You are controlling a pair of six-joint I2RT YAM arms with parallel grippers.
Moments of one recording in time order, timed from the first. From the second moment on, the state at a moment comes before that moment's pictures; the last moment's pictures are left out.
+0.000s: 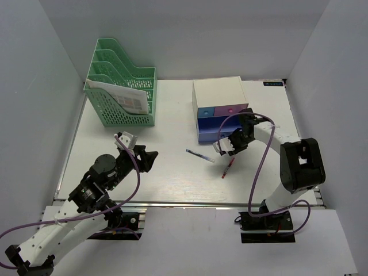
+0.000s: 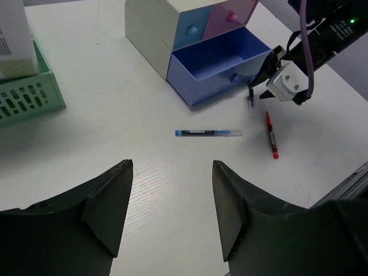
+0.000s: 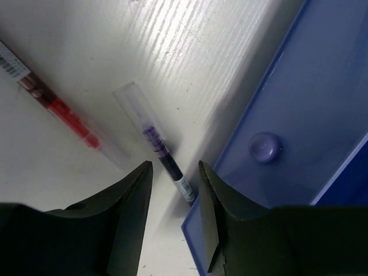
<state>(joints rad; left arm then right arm) -0.74 0.45 0.58 -0.27 -0.14 -0.22 0.27 1.63 1.01 -0.71 -0.41 -1.84</state>
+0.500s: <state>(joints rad) -0.74 0.45 0.58 -0.27 -0.14 -0.22 0.31 1.73 1.06 -0.73 -0.32 -1.83</state>
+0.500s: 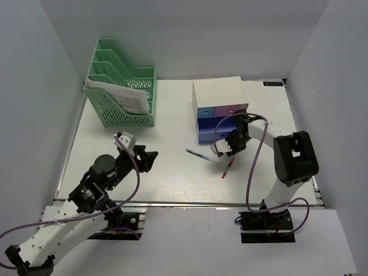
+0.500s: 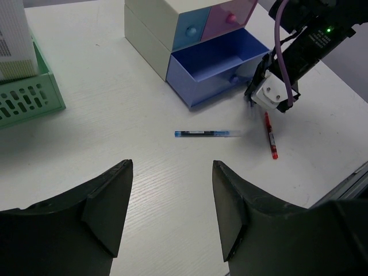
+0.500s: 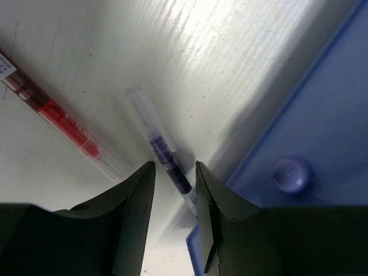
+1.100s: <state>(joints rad) -0.74 0.43 0.58 -0.27 -0.14 -0.21 0.35 1.86 1.21 -0.89 -0.26 -1.80</state>
